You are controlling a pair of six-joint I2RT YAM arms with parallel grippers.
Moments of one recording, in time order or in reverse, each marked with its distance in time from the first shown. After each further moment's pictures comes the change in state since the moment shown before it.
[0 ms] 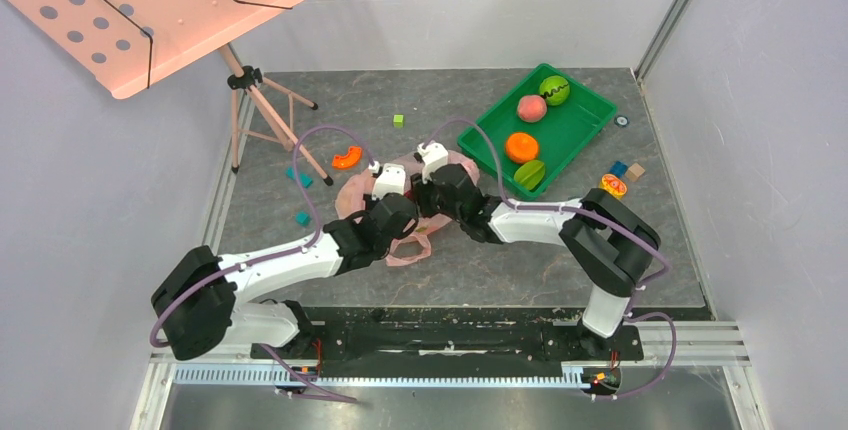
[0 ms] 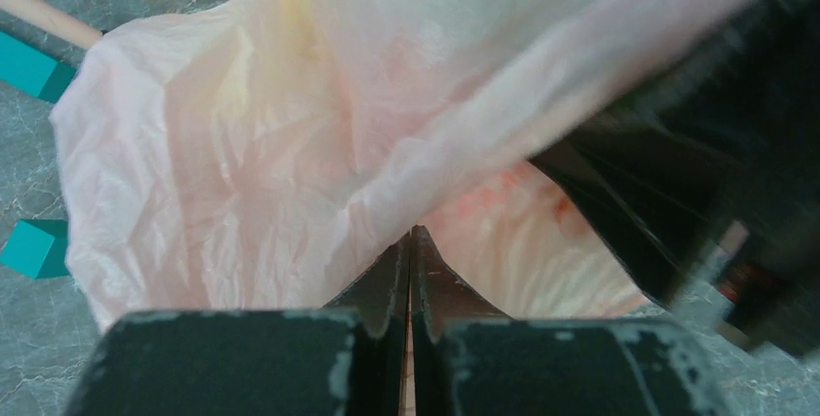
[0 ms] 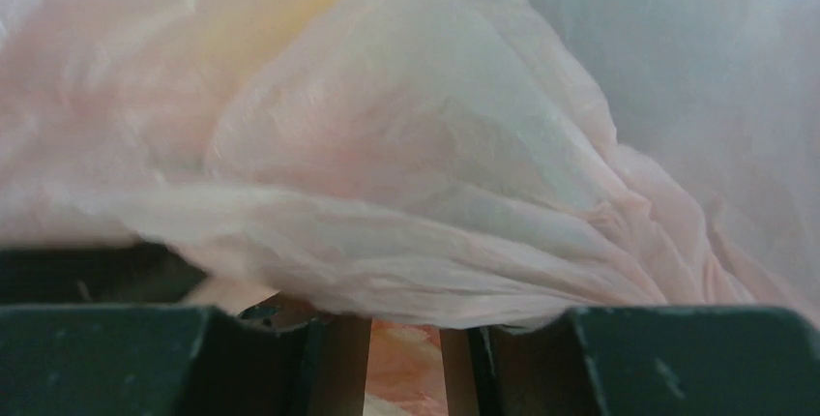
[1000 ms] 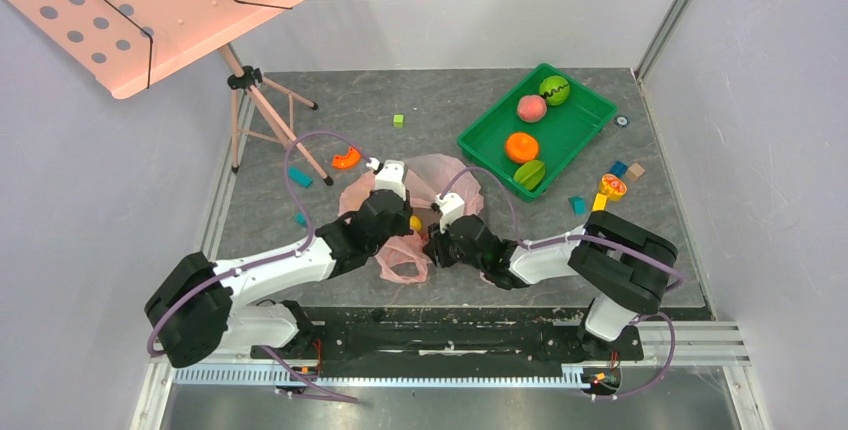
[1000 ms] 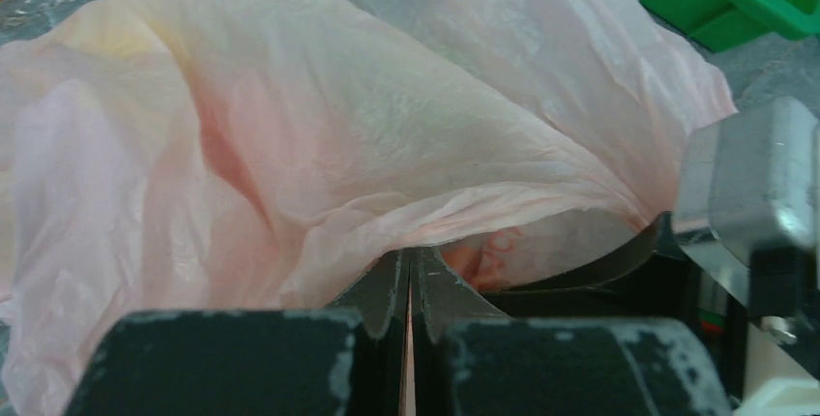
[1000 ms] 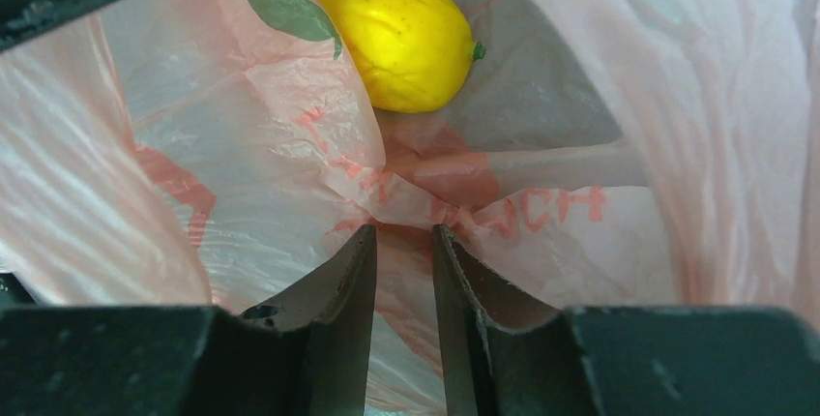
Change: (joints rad) left arm 0.057 -0.044 -0.078 0.239 0.280 -0.023; right arm 0.147 -0.124 -0.406 0.190 0.038 0.108
